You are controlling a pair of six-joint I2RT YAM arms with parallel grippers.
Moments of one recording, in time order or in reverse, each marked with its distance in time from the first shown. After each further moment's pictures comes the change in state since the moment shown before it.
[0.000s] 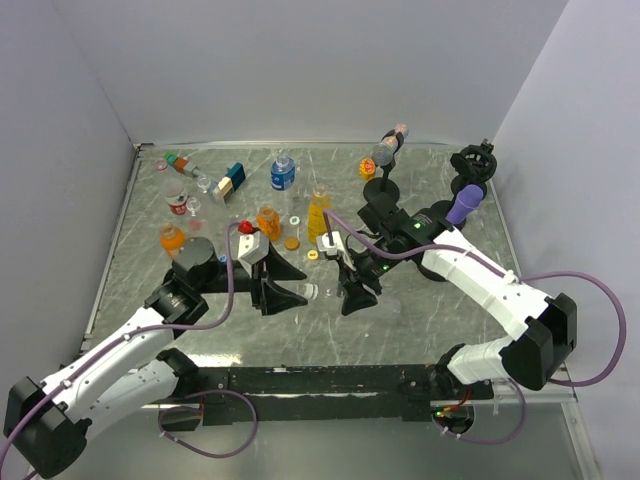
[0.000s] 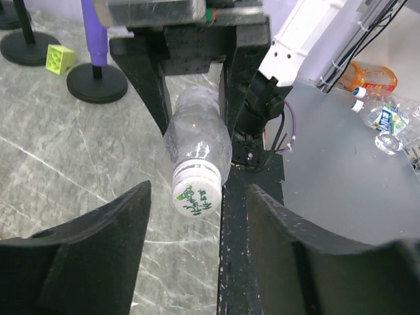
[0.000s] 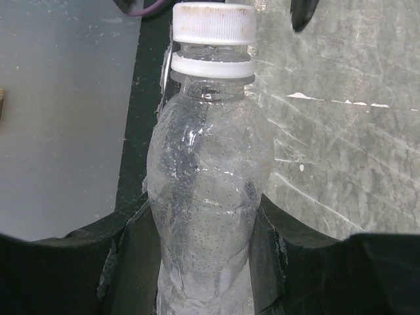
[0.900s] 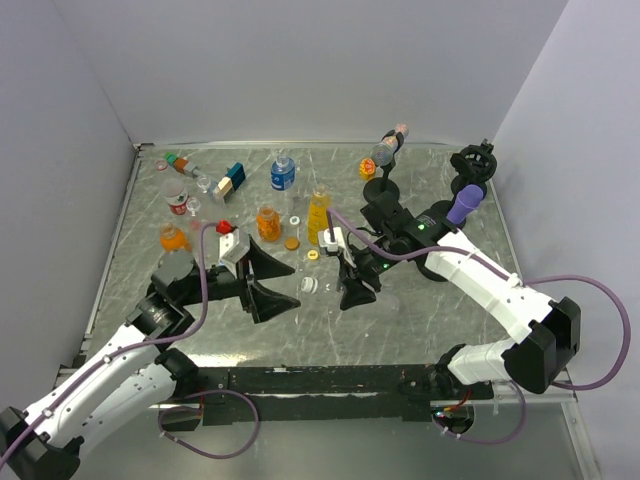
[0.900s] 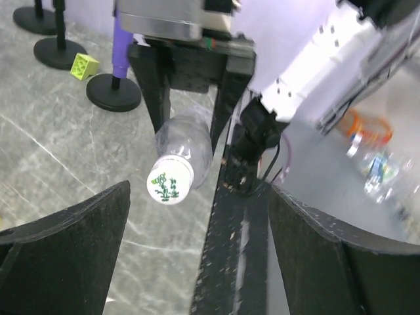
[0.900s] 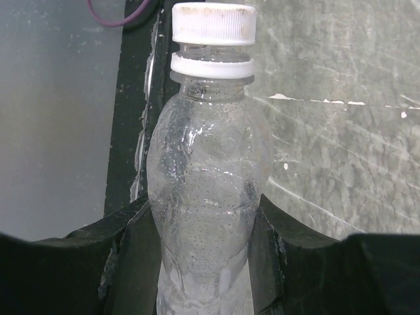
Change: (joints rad) left arm 0.001 -0.154 -0.011 -0.071 -0.148 -0.167; right arm -0.010 -0.020 -0.011 0.064 0.032 0.051
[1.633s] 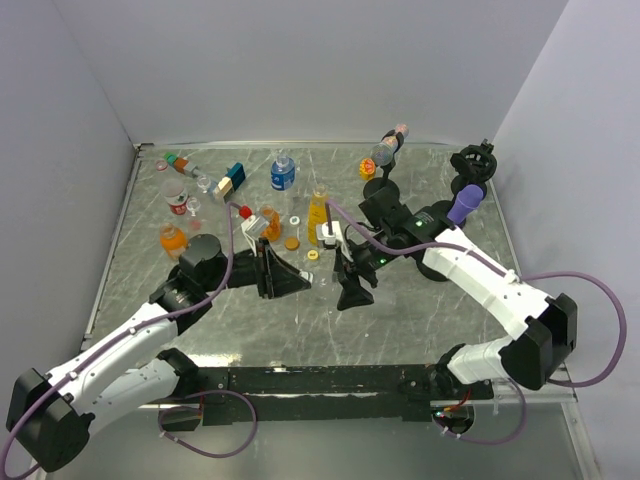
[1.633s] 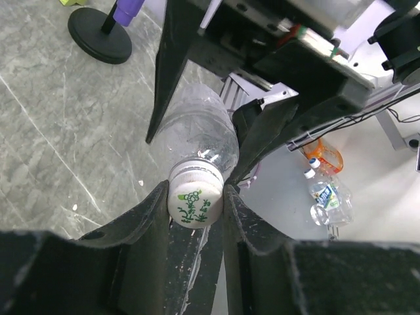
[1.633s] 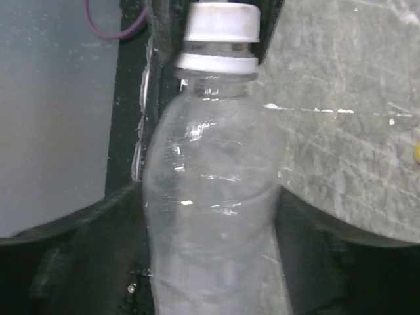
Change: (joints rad) left arm 0.002 0.200 0.016 0.047 -0.026 -0.254; right arm -0.015 0.017 0.021 0.030 -0.025 0.028
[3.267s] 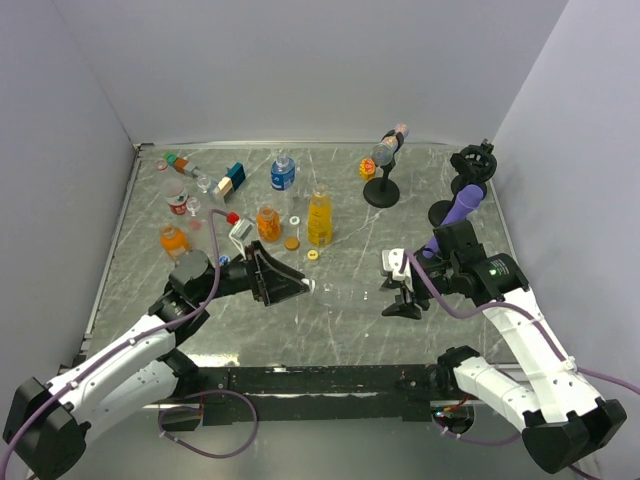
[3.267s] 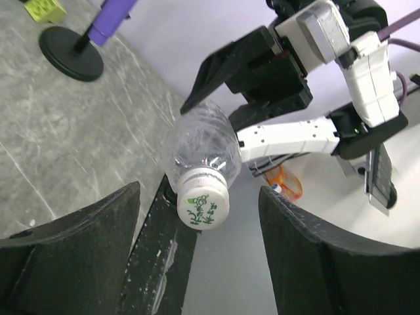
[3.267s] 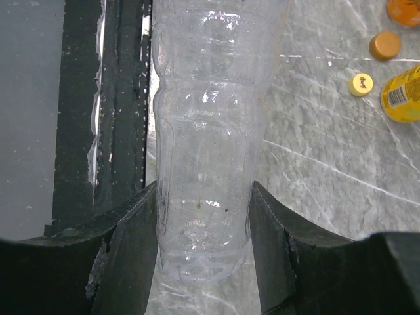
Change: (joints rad) left arm 0.007 -0.074 -0.132 0.234 -0.034 -0.232; right arm -0.301 -0.460 -0.285 -0.118 -0.027 -0.309
